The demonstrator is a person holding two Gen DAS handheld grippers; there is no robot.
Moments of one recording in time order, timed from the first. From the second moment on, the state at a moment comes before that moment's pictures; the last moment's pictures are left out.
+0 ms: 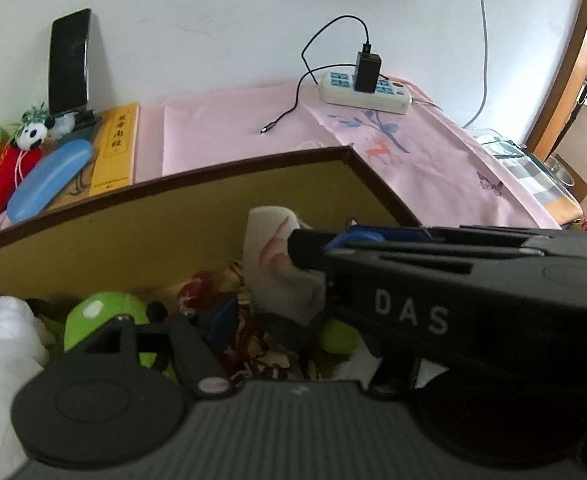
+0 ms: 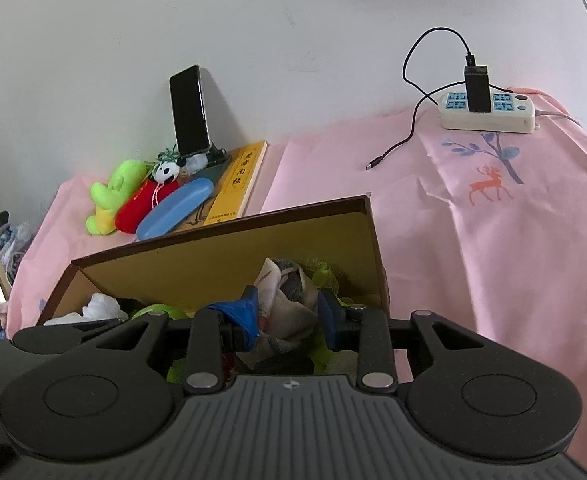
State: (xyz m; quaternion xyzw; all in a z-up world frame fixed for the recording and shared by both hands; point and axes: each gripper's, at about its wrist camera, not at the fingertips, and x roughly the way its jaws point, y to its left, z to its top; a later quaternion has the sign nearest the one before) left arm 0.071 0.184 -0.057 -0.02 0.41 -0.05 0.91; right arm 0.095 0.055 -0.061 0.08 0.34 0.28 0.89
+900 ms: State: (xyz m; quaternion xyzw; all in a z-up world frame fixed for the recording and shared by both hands) left arm 0.071 0.175 -0.058 0.01 0.41 0.00 0.91; right arm 0.093 0.053 -0.062 0.10 0.33 0.27 0.90
